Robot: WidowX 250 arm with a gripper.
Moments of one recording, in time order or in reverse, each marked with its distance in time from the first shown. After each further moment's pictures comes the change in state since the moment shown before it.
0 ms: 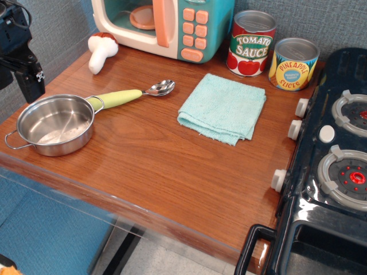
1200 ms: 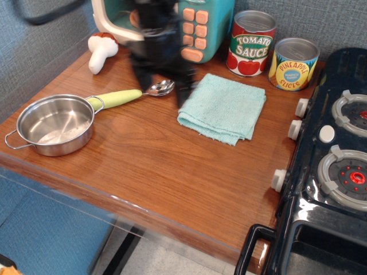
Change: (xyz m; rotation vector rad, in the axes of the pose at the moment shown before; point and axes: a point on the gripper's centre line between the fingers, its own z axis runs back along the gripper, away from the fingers) arm 0.102 -0.188 -0.003 -0.047 -0.144 -0.091
